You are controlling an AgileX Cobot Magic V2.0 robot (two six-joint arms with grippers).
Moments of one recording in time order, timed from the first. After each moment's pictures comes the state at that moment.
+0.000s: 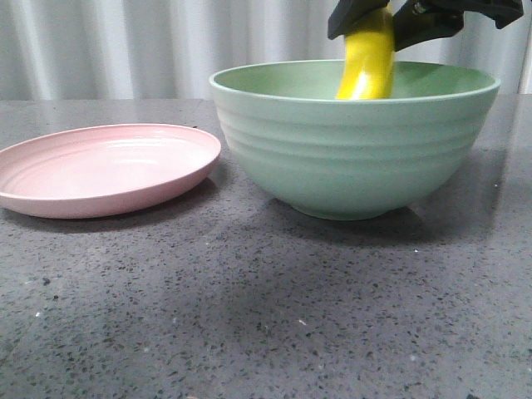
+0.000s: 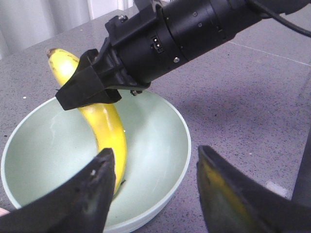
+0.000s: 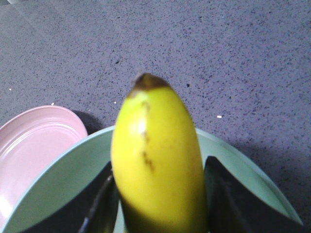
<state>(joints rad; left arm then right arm) -1.00 1.12 -0.94 -0.10 0.24 0.01 0.33 1.40 -1.03 0.45 0.26 -0.10</state>
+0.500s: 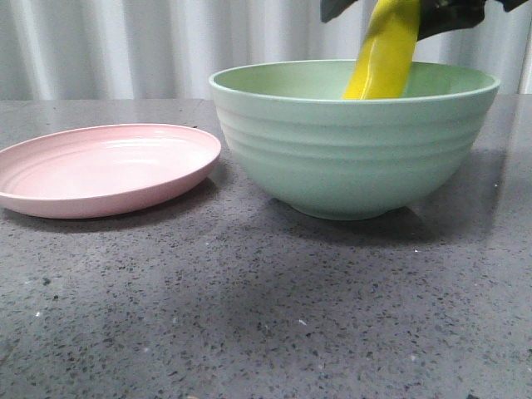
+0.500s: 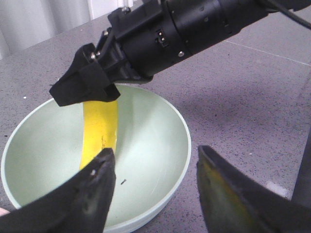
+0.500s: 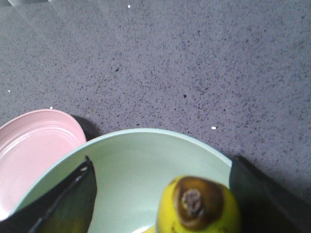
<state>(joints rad) -1.00 1.12 -0.94 -0.10 0.24 0.01 0.33 1.36 -1.03 0.39 0.25 -0.10</state>
